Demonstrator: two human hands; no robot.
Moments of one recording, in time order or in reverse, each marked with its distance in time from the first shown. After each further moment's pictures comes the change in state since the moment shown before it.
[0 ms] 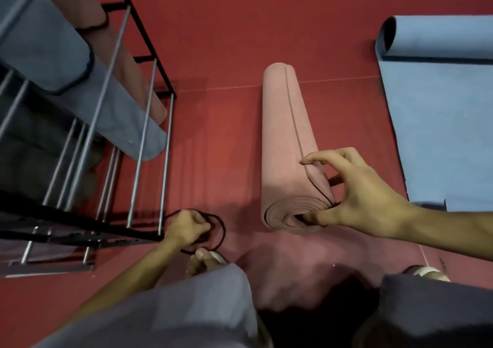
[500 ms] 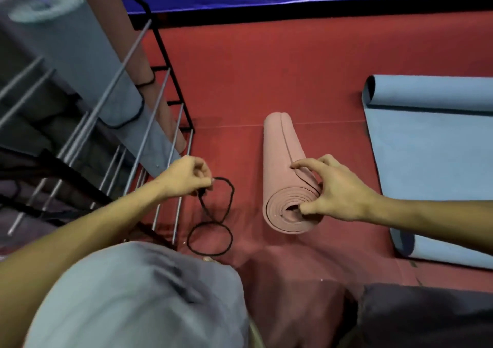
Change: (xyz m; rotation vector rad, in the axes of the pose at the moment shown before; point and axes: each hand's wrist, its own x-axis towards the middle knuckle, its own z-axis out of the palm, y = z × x) left_hand -0.119 0.150 -0.174 0.062 0.076 0.493; right_hand -0.008 -0.056 -0.051 -0.269 -0.051 0.075
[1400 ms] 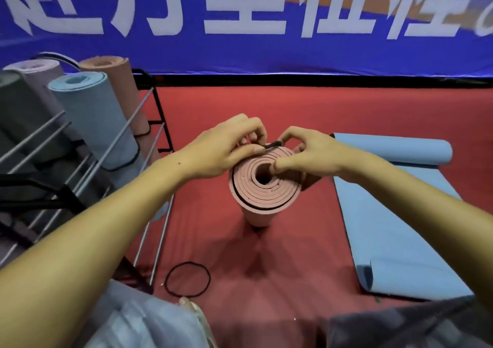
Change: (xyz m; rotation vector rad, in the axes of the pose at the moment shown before) left_hand -0.058 0.233 -0.072 0.198 0.223 0.795; right_hand -0.039 -0.097 -0.159 0.240 0.156 0.007
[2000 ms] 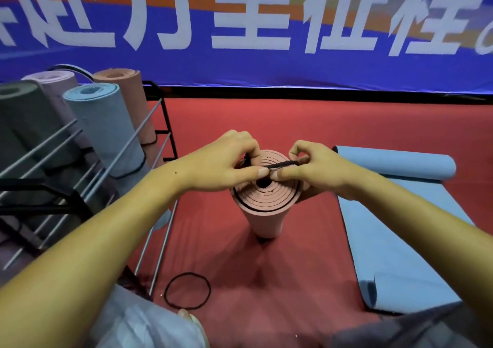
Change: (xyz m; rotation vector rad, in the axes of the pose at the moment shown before) left_hand -0.016 0.011 -0.013 0.047 -0.090 -0.022; right_hand -0.001 0.006 0.010 0.320 -0.016 0.018
